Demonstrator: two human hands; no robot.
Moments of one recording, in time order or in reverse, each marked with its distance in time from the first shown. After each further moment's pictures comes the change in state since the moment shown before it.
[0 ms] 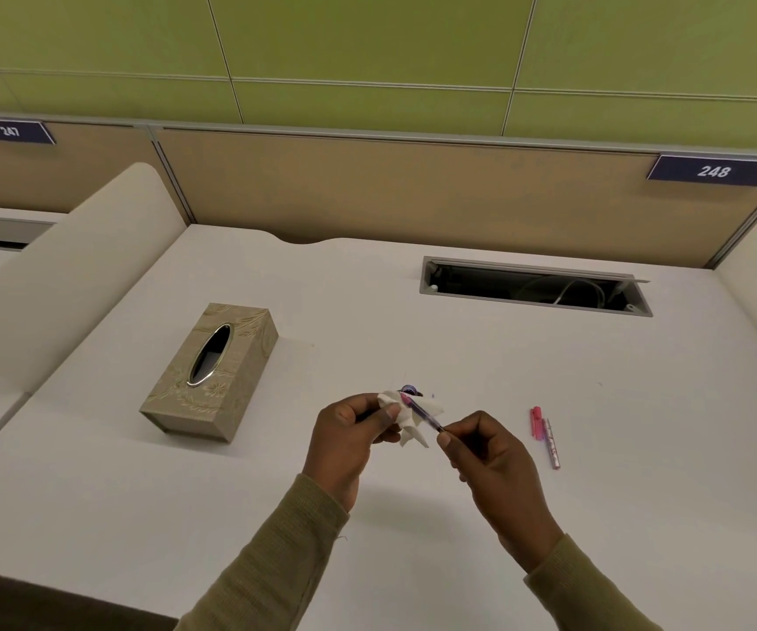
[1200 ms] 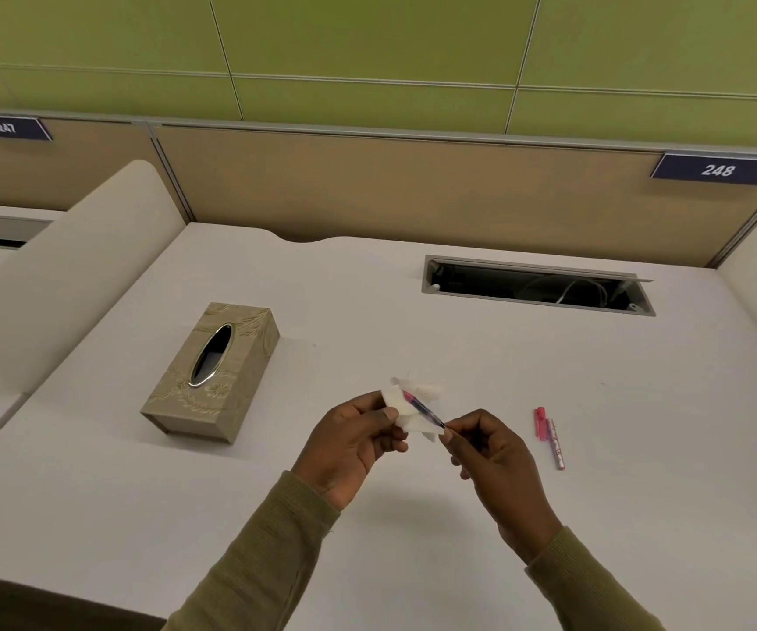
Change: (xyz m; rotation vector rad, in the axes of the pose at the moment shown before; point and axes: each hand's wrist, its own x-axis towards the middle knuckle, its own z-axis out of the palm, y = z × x) left_hand 0.007 0.003 -0.015 -0.272 -0.268 -0.144; right_hand 0.010 0.003 0.006 0.043 -0.005 0.066
